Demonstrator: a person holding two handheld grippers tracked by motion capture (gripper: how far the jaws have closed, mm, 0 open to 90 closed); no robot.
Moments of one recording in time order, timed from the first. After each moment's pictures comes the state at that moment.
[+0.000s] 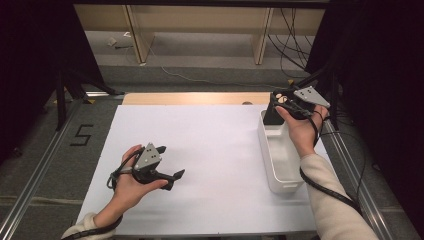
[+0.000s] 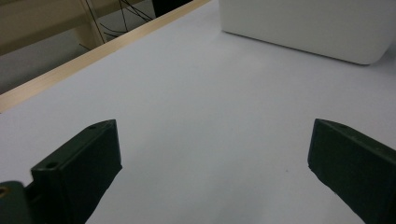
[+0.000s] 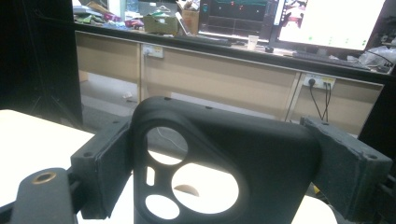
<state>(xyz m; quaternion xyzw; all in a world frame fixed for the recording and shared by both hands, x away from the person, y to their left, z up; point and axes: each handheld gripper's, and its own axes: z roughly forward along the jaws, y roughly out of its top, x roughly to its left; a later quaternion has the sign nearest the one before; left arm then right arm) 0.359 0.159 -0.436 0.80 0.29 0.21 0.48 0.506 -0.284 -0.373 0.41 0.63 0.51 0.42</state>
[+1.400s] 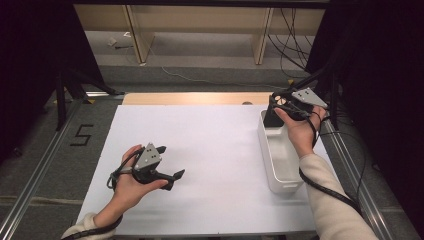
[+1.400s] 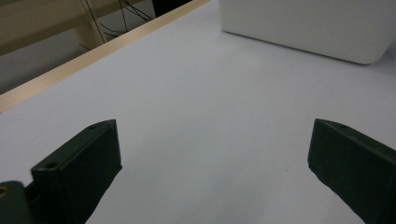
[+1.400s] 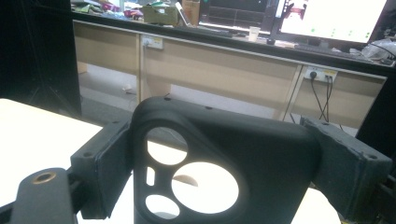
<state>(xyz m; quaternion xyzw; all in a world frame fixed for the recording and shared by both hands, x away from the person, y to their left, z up) 0.359 0.159 -0.436 0.80 0.29 0.21 0.48 0.511 -0.284 -0.383 0.41 0.64 0.49 0.41</state>
